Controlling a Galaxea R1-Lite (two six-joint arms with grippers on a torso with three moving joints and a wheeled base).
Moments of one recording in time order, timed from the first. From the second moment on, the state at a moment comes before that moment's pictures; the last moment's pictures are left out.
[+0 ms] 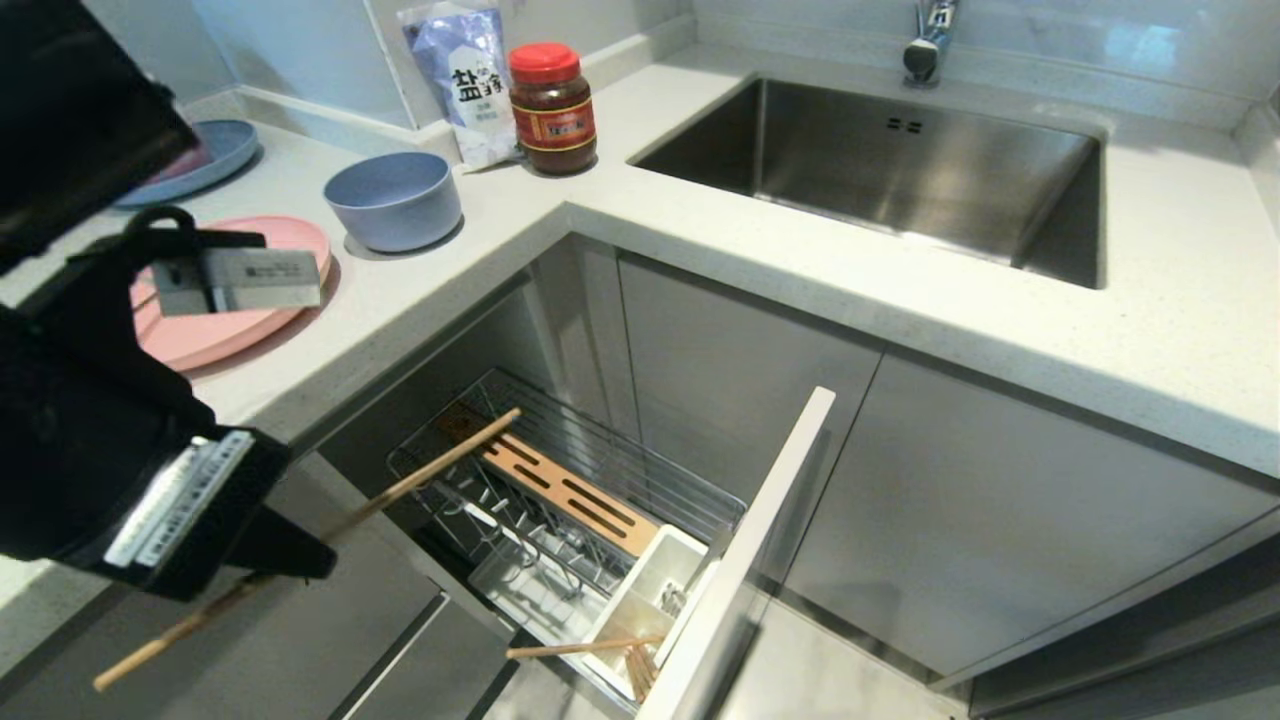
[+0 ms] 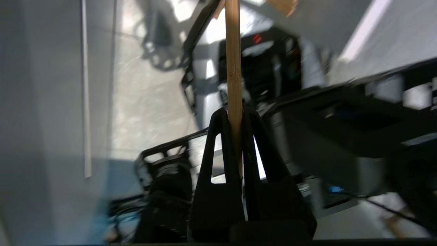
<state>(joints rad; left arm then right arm) -0.81 1.49 -1.79 1.43 0.17 -0.45 0.01 0.00 0.00 0.00 0.00 0.02</state>
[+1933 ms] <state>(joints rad) -0.89 1.71 -1.20 0.98 0.26 0.03 0.01 0.00 0.00 0.00 0.00 0.02</state>
